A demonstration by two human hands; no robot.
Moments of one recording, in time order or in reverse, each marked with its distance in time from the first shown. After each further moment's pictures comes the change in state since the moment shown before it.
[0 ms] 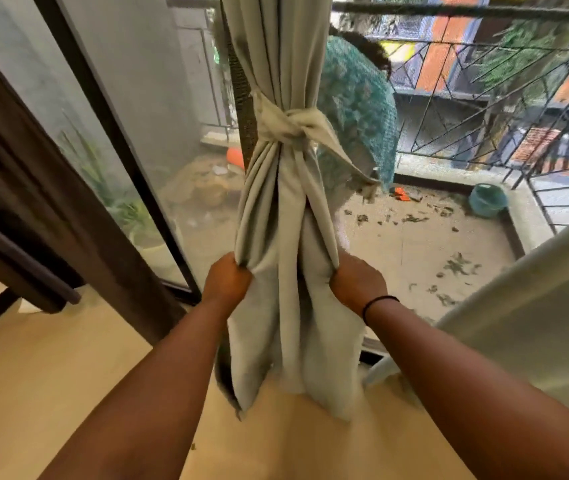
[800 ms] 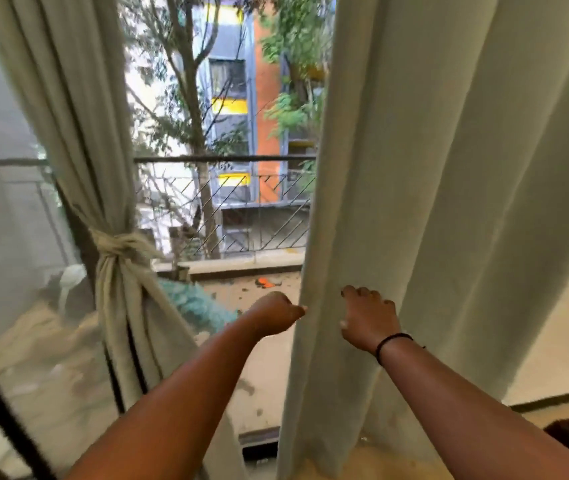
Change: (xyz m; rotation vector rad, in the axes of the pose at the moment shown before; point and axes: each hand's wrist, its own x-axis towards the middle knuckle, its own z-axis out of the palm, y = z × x) left_hand -0.178 0.282 0.065 0.173 -0.555 0.520; right_hand -0.215 0.160 -0.165 -0.322 0.452 0.381
